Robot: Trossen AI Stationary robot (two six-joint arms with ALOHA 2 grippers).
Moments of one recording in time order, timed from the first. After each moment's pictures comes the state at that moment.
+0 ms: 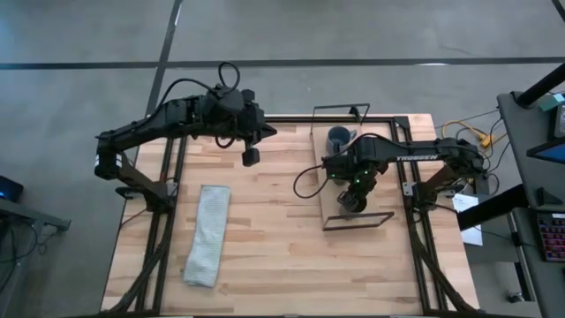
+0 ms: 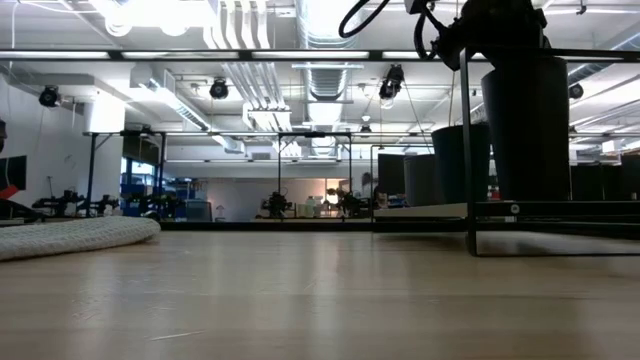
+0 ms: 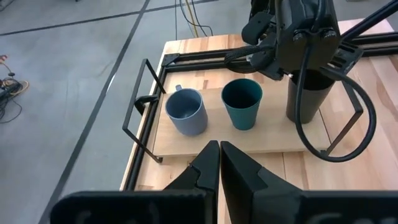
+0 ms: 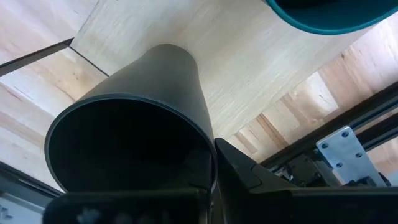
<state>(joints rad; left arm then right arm) 0.19 1.46 1.82 -0.87 -0.07 0.22 -0.03 1.57 1.43 -1.56 -0.13 0.68</state>
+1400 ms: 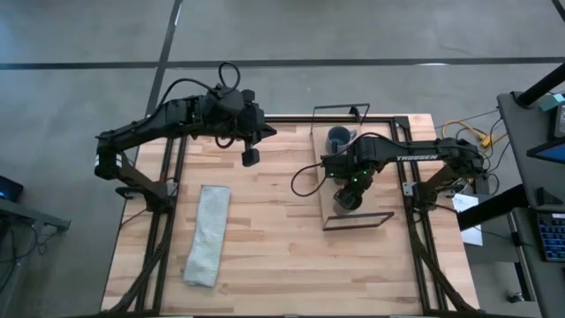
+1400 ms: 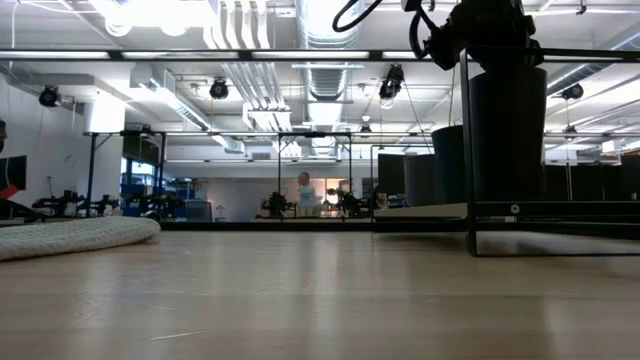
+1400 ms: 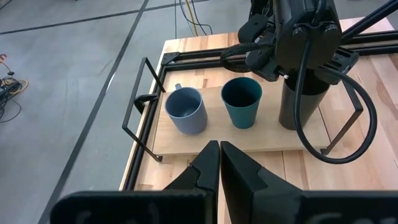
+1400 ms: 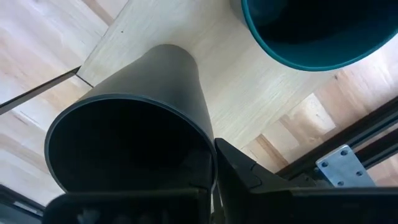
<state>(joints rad) 0.19 1.46 1.82 -0.88 -0.07 0.22 -0.03 1.57 1.43 -1.50 -0.08 0.69</state>
